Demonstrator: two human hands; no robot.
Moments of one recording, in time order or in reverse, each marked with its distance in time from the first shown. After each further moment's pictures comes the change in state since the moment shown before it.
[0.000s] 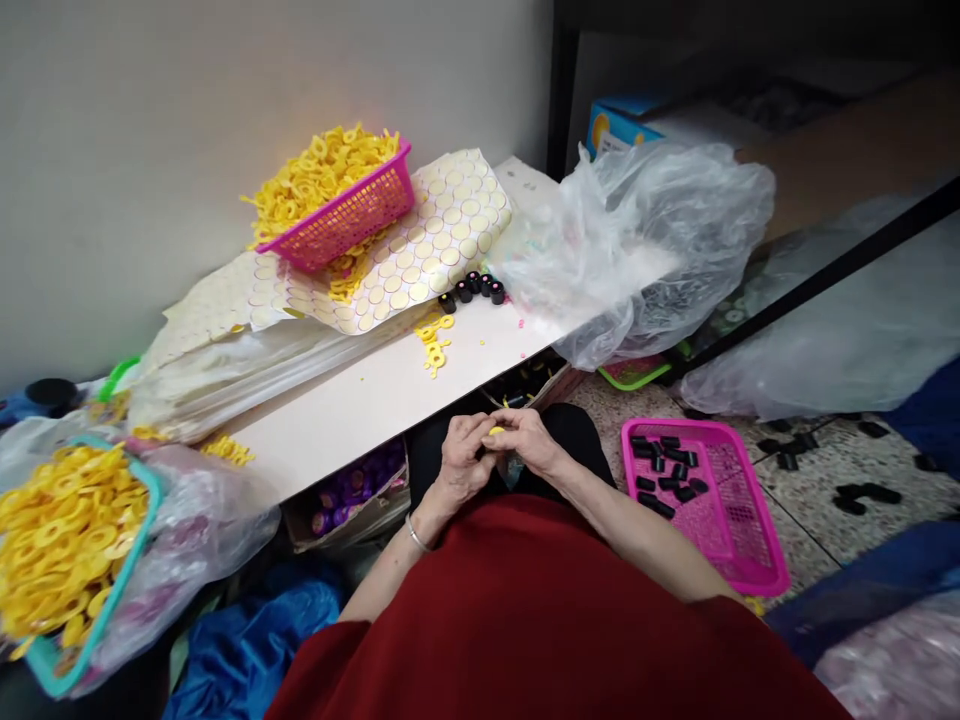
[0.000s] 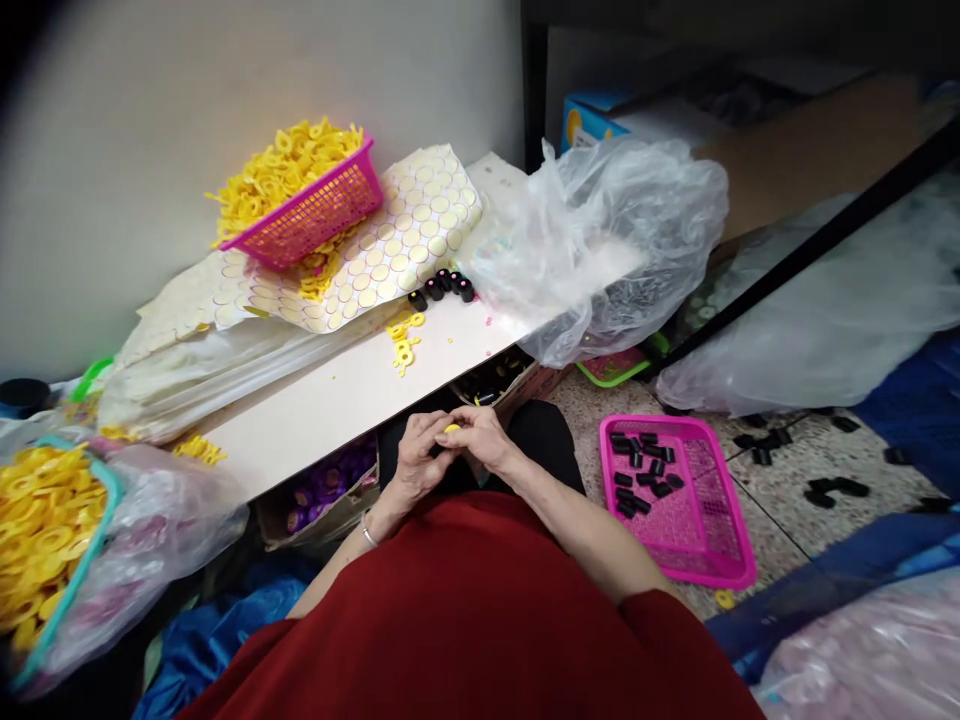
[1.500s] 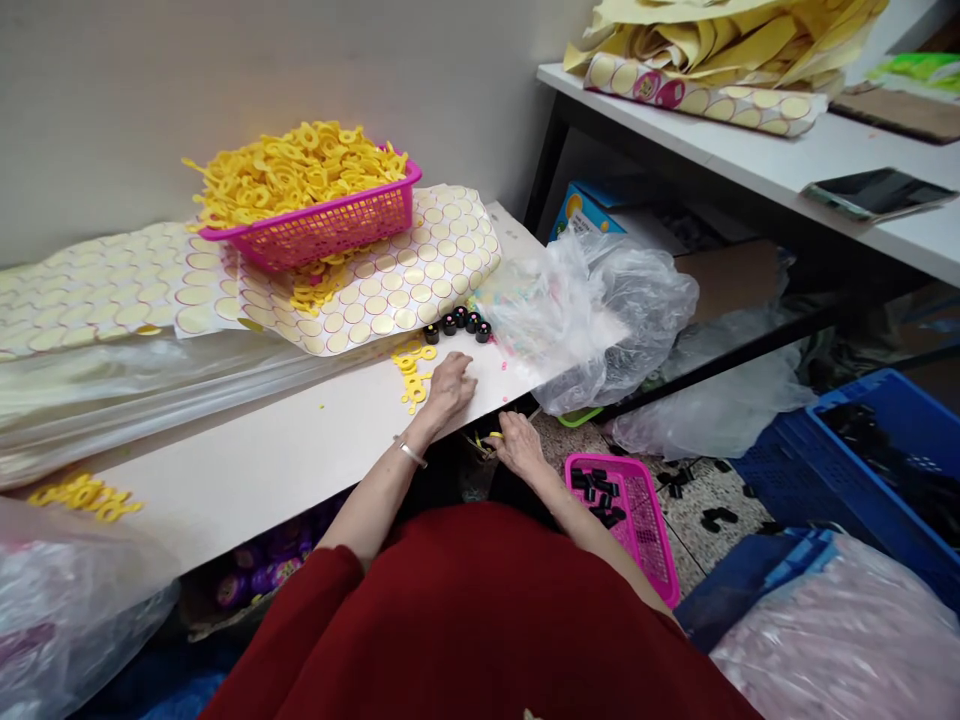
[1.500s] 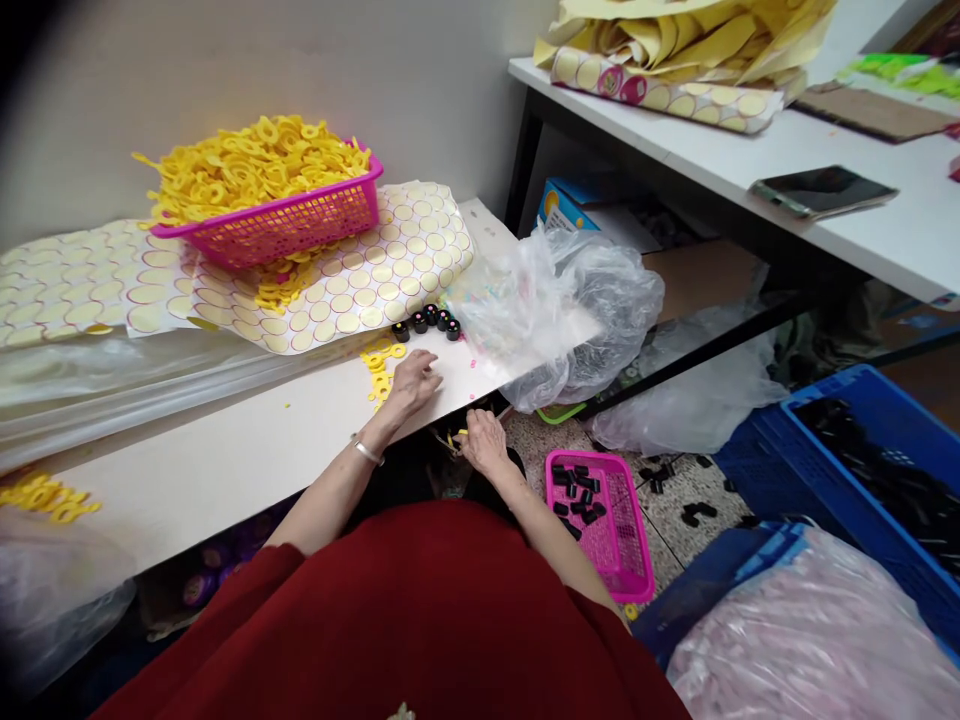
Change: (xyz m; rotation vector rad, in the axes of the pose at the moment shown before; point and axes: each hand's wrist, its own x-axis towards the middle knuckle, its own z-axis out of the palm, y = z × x) left_hand 0.141 -0.102 0.040 -0.088 -0.203 -0.360; right_hand 0.057 -0.001 -0.042 -1.615 0.308 -0.184
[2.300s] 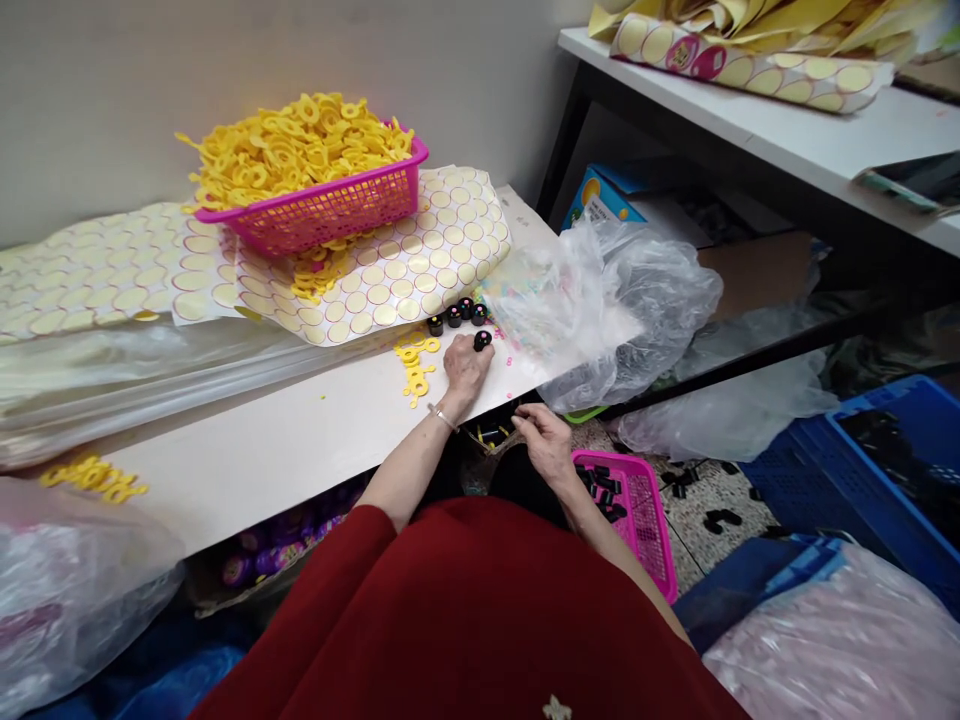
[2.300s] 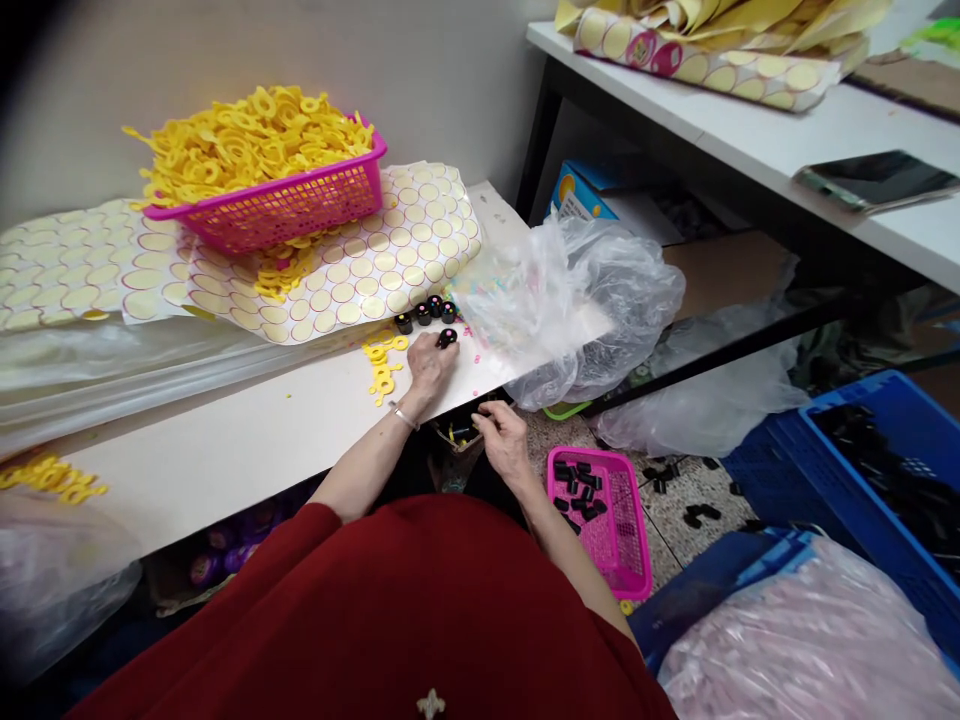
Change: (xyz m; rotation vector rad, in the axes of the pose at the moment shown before) left_hand 0.034 0.025 0.031 0.134 0.202 -0.371; right_hand -0.011 0.011 -0.029 0.888 0.359 0.029
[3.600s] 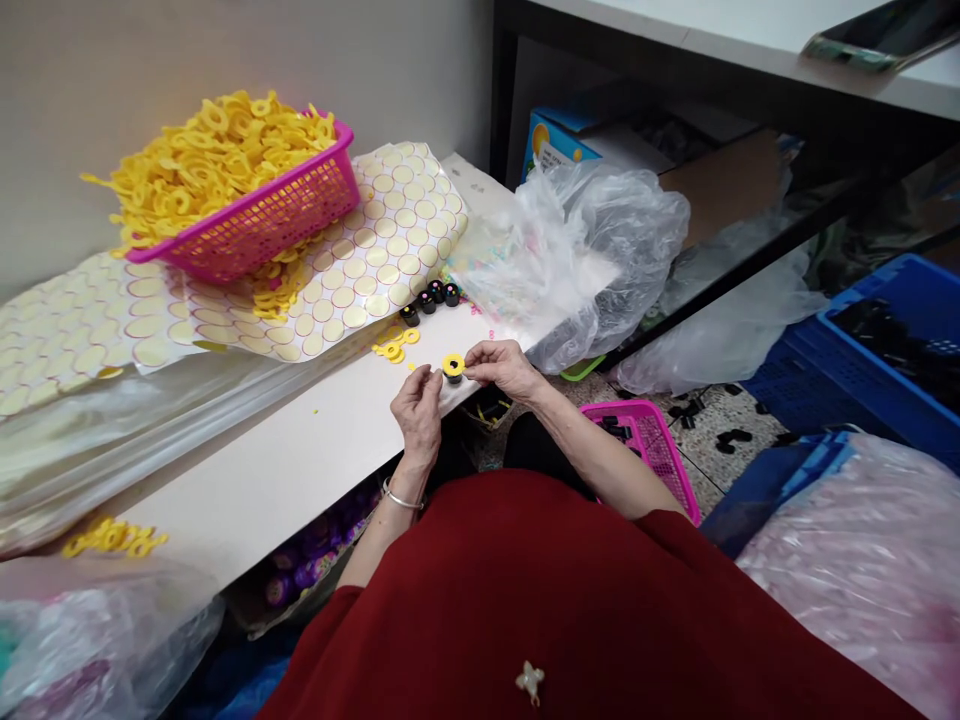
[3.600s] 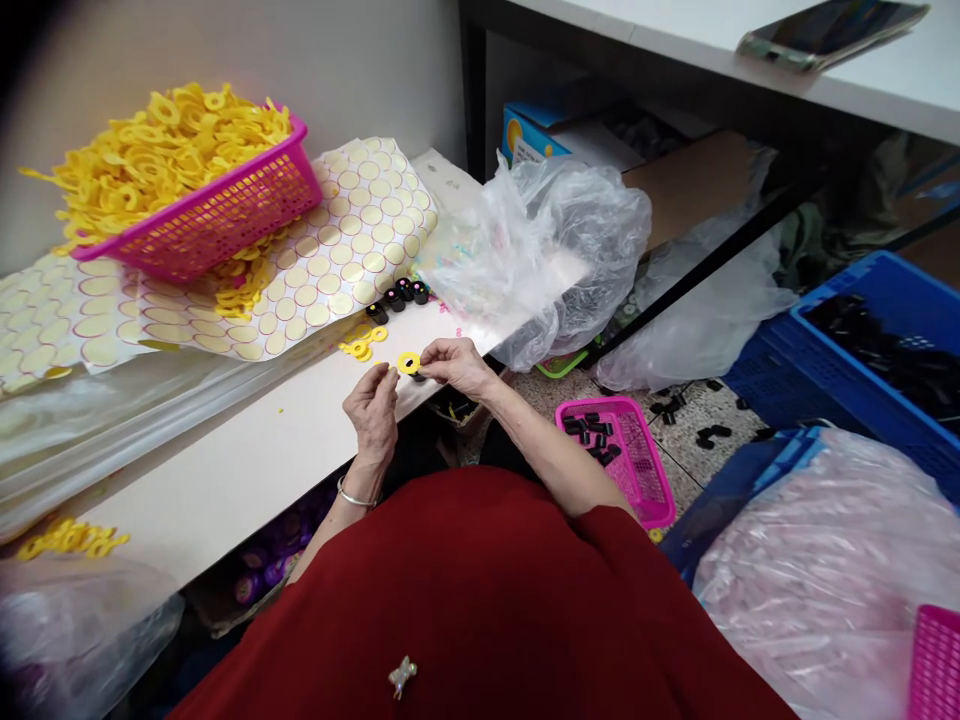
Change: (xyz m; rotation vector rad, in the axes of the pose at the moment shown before) left_hand -0.080 -0.033 -0.063 -0.806 0.121 -0.127; right_hand 0.064 -0.051 0.029 0.517 -0.336 0.241
